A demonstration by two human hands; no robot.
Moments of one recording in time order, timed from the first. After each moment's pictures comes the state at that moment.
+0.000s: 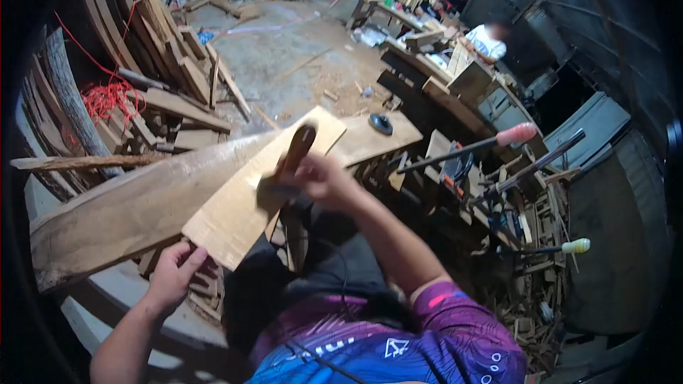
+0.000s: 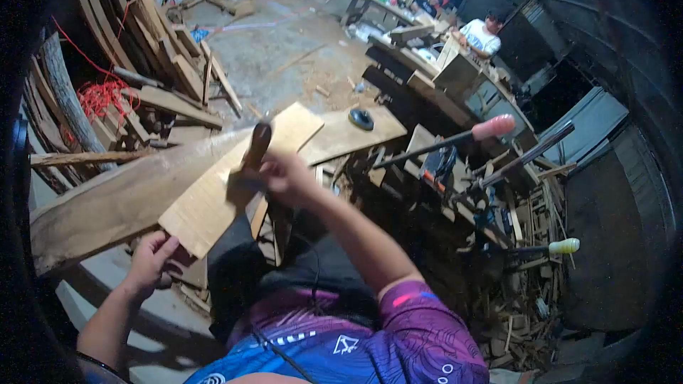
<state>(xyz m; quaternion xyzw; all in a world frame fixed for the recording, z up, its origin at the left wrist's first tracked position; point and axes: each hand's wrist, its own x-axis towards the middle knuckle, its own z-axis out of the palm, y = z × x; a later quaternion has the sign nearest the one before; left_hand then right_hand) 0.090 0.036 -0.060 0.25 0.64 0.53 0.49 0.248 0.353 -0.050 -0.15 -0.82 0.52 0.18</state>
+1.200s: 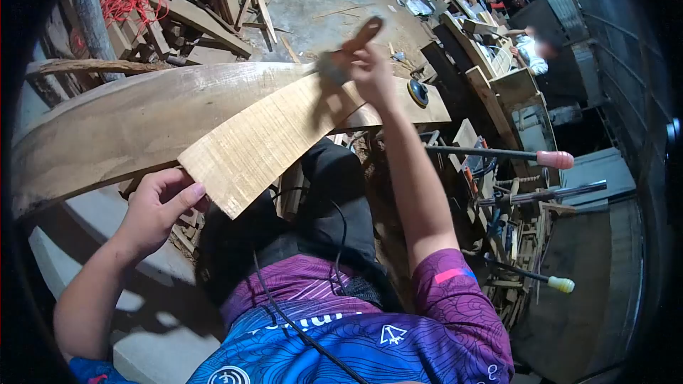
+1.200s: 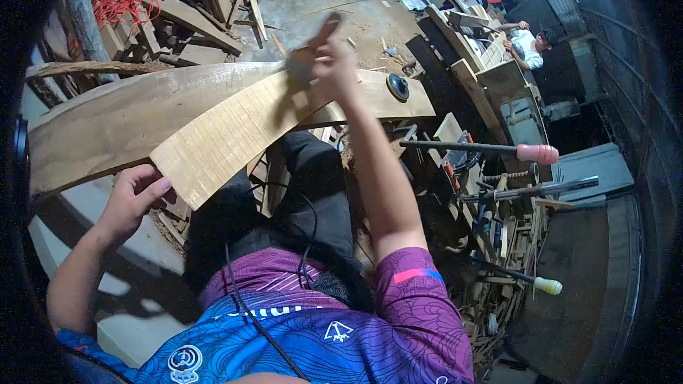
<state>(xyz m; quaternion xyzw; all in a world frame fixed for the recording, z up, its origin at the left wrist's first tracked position) 0.087 0.038 -0.052 0.25 0.66 0.54 0.46 0.173 0.469 -0.073 -0.12 -0.89 0.36 0.27</state>
